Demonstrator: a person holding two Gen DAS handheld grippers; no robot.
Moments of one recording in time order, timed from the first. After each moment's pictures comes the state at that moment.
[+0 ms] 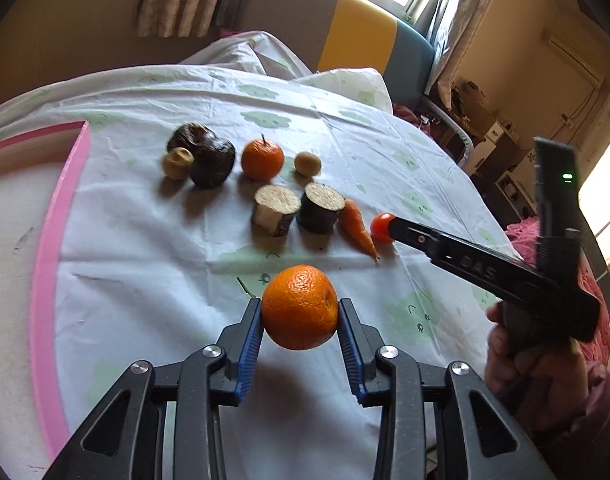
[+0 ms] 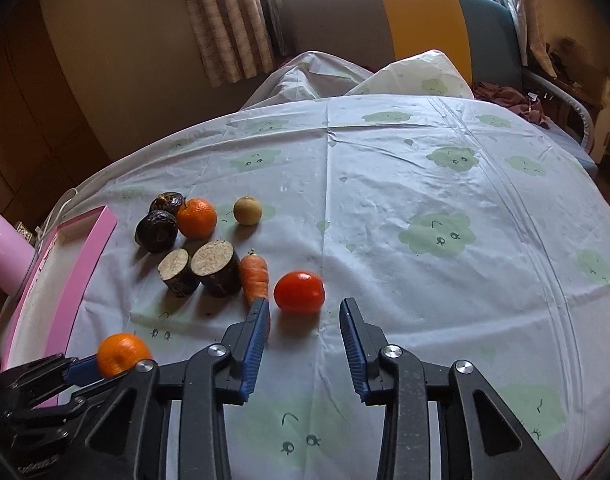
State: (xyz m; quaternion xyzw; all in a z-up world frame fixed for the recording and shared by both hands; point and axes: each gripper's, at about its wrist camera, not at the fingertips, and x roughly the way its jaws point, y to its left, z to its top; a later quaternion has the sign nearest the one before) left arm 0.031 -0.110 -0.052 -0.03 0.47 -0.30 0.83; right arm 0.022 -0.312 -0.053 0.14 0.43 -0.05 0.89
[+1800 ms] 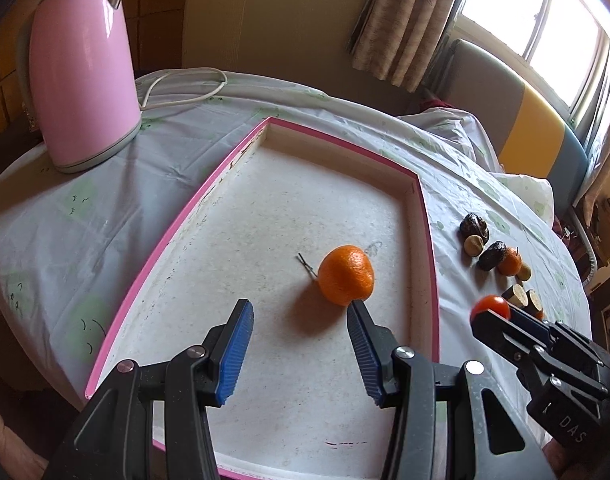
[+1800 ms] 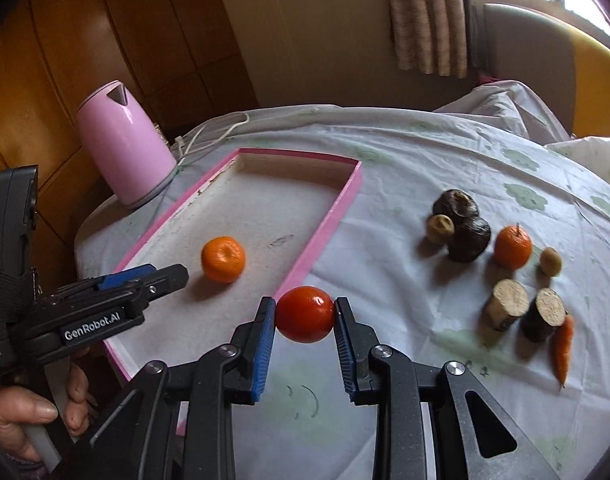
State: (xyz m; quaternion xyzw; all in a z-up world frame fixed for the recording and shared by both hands) left arm 0.037 0.095 -0.037 -0.11 0.45 0.00 0.88; right arm 0.042 -0.085 -0.020 0.03 0.42 0.22 0.88
